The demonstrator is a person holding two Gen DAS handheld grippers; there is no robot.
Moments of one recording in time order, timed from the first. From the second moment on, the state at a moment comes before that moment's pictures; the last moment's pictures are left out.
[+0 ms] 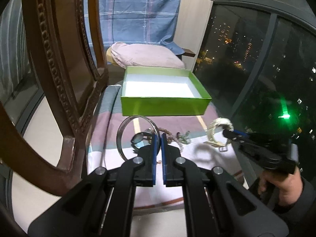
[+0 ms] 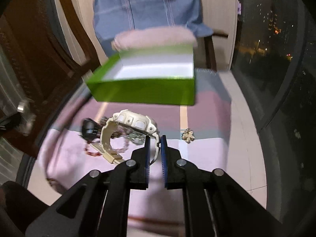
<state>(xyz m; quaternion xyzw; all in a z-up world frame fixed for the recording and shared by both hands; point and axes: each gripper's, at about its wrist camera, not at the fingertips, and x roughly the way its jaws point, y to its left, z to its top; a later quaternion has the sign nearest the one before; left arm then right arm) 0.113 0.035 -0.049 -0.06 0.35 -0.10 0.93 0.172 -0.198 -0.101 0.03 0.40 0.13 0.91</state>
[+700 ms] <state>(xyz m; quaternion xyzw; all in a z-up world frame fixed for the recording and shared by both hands) 0.007 -0.006 0.007 -0.05 0.33 -0.10 0.94 0.012 -0.206 0.017 0.02 0.27 0.14 0.95</state>
